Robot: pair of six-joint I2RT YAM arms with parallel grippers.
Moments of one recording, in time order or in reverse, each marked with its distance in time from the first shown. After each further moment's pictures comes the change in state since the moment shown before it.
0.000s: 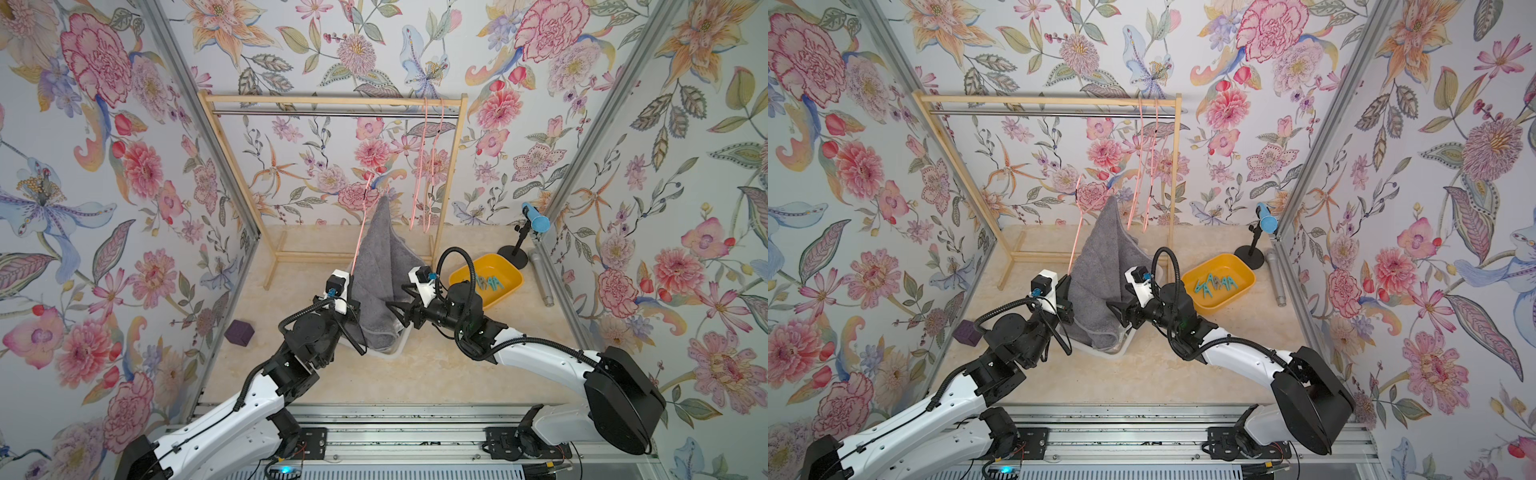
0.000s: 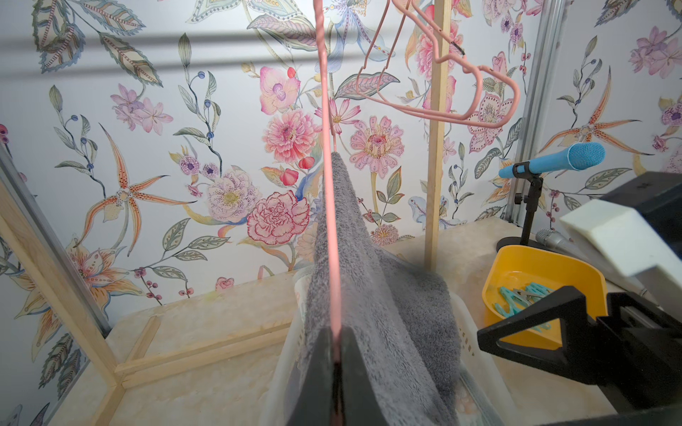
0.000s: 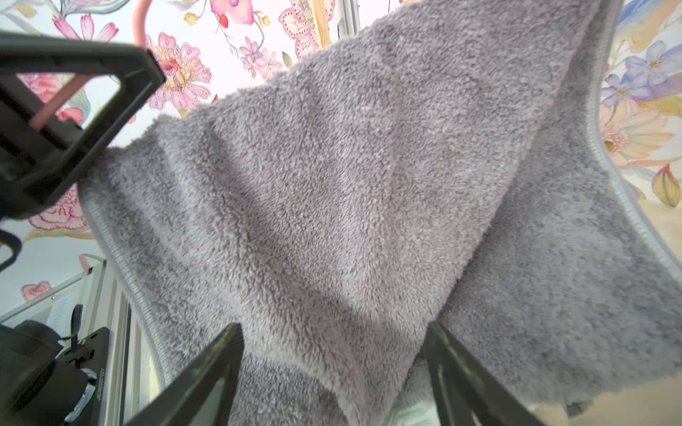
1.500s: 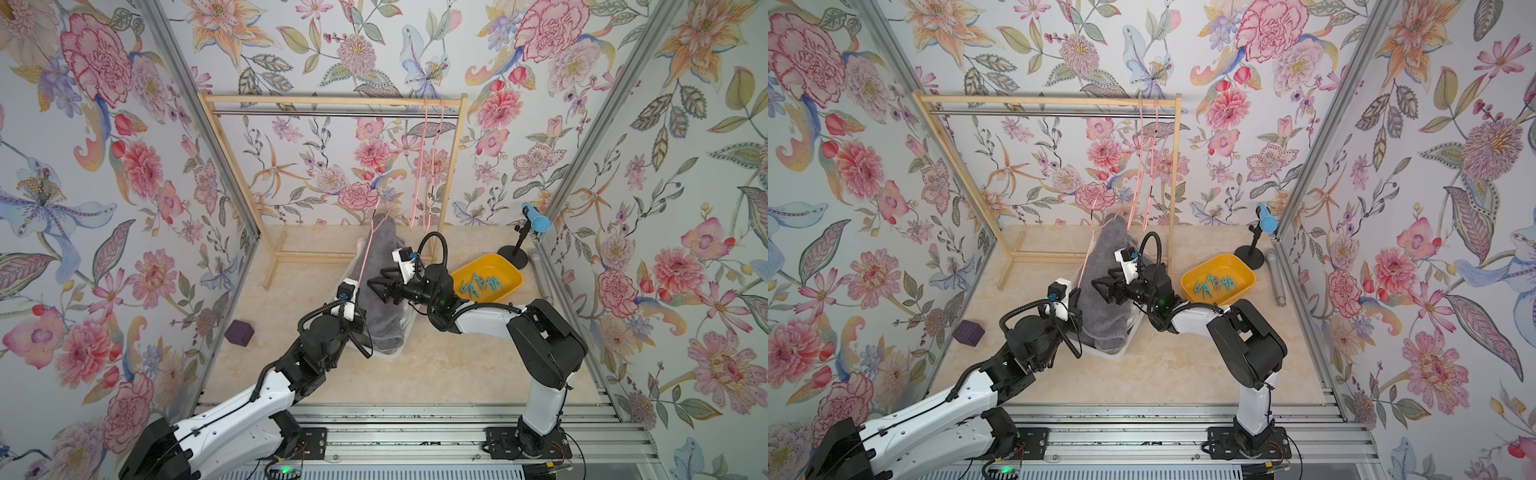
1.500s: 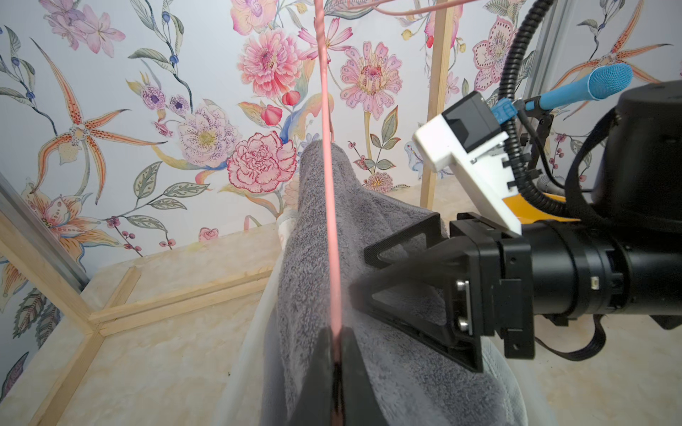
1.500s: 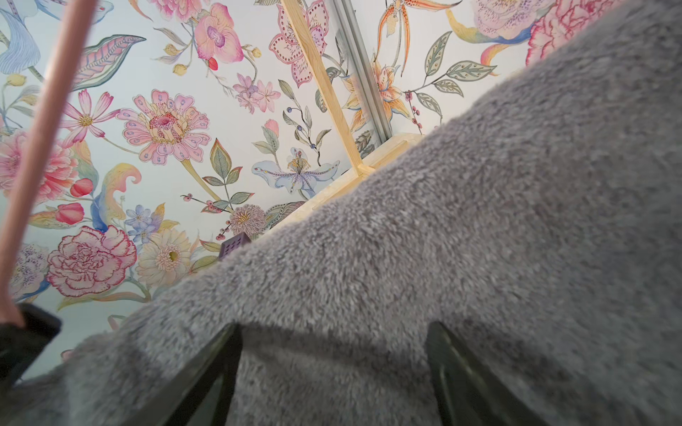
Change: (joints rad) left arm 0.000 0.091 -0.087 0.011 0.011 -0.072; right arm -0.062 0.442 0.266 0.253 -0.167 0.211
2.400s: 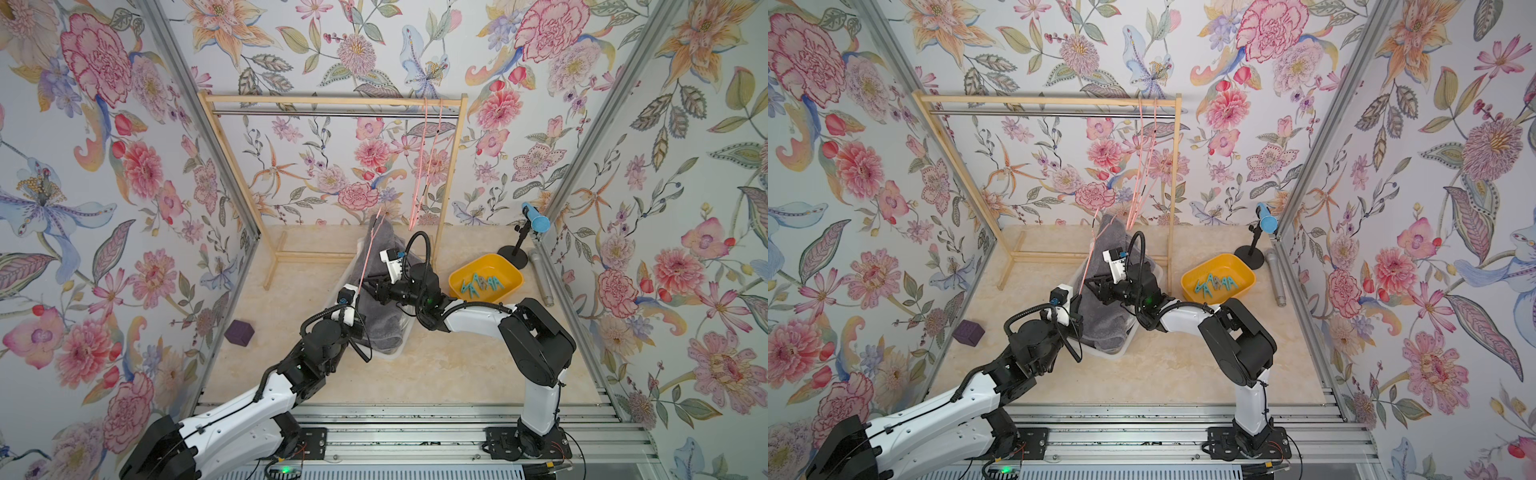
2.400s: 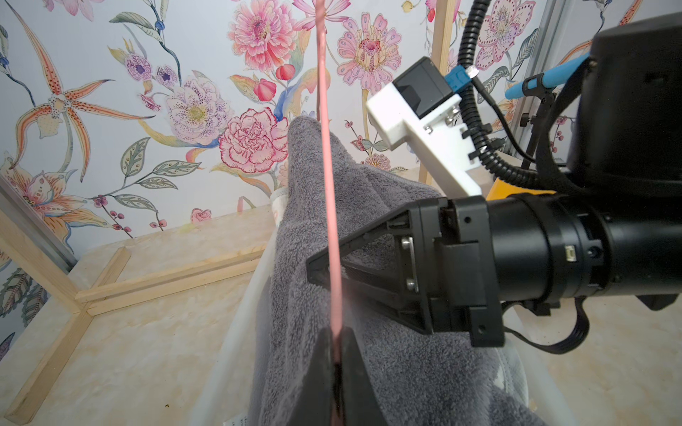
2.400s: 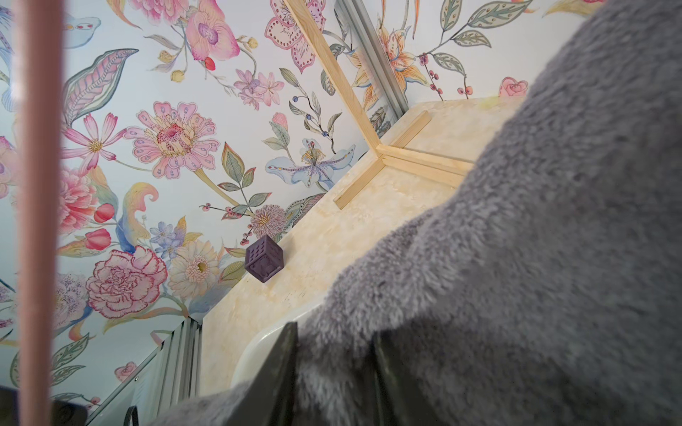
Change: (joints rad) left arm 0.000 0.006 -0.050 0.023 0.014 -0.029; right arm 0.070 0.053 0.103 -0.098 0.046 0.140
